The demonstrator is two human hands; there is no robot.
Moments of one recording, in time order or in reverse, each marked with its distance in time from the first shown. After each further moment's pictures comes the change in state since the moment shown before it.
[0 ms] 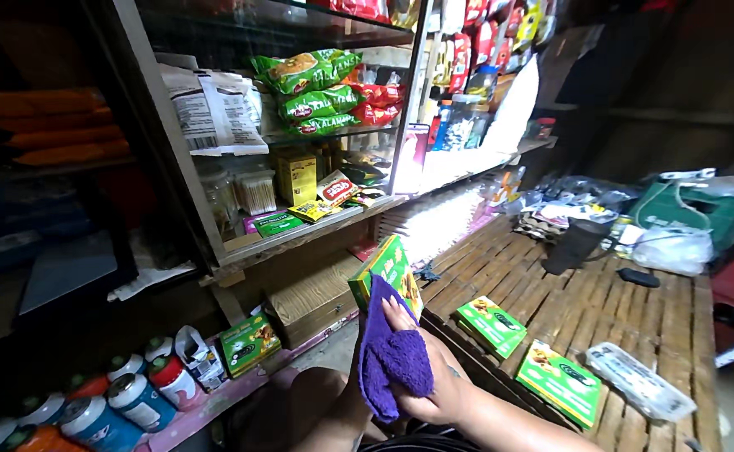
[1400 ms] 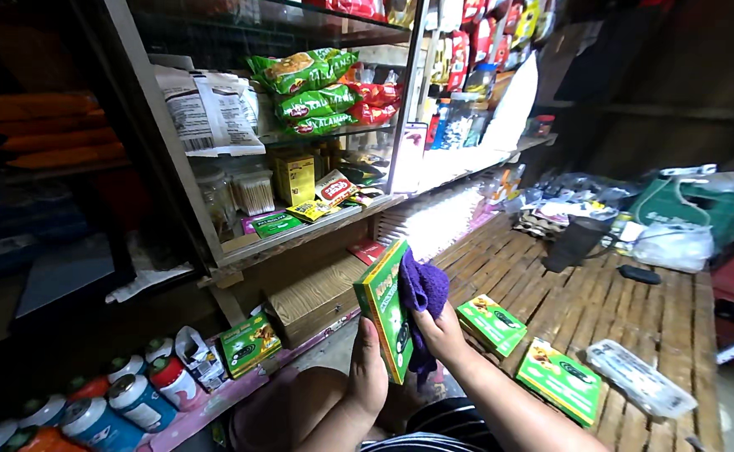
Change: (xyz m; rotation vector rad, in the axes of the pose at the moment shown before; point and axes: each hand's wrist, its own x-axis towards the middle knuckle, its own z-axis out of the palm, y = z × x) left_hand 0.010 0.029 0.025 -0.111 0.107 0.238; right_hand -0.009 0.057 -0.009 0.027 0.334 0.426
